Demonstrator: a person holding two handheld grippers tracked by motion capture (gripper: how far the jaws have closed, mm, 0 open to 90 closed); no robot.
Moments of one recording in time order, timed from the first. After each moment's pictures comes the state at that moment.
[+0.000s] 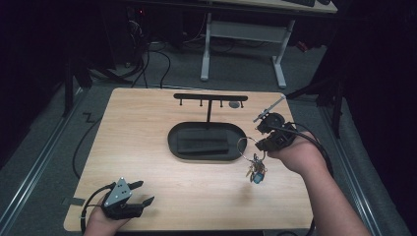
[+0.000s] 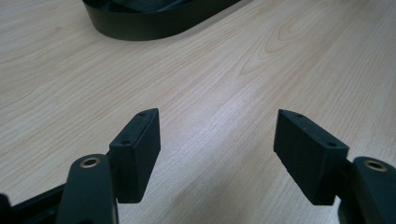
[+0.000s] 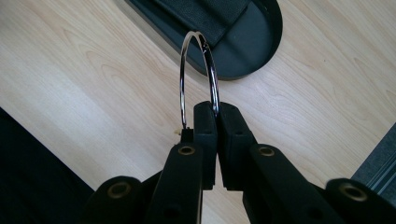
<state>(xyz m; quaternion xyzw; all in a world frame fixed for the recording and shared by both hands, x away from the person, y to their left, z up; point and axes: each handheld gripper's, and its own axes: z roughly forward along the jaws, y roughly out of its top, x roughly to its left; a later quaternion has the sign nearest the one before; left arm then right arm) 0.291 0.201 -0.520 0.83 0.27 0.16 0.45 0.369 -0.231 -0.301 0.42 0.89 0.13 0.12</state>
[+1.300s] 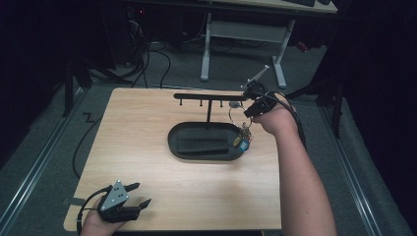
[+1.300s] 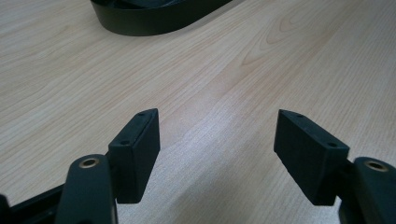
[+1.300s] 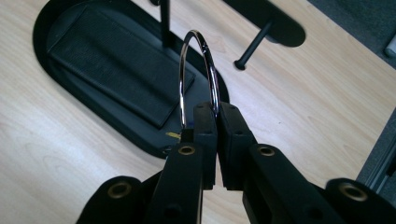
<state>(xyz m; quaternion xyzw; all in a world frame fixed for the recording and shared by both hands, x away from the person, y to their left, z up) 0.284 0.209 -0.521 0.84 0.27 0.17 0.44 0.474 -0.216 -0.306 0.45 0.86 0.15 0.16</state>
